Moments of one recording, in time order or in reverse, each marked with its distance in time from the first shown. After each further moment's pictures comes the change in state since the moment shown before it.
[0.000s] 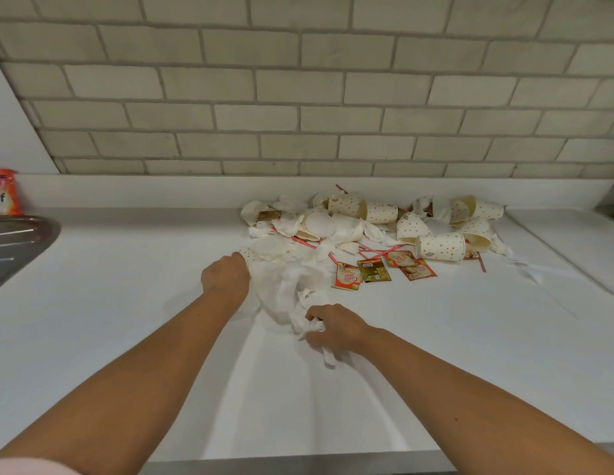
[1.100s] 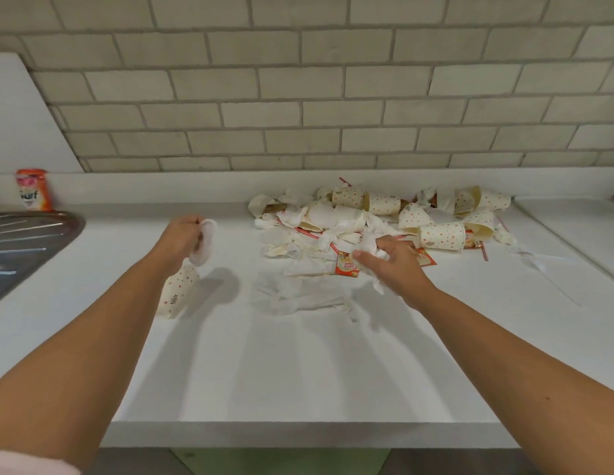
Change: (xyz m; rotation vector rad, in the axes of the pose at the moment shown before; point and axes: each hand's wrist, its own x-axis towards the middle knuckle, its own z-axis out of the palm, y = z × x) left_hand -0.002 -0.072 -0.051 -1.120 0.010 -0.110; right_hand -0.045 0.033 -0.073 0.635 0.558 -0.074
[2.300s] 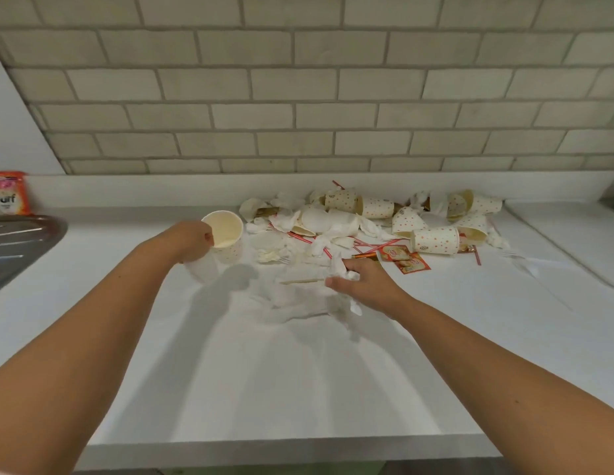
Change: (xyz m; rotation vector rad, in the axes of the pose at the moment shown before) left_hand 0.005 0.034 0.014 0.957 -0.205 0.067; right_hand 0.001 -0.001 0.019 -0.138 -0.238 0.049
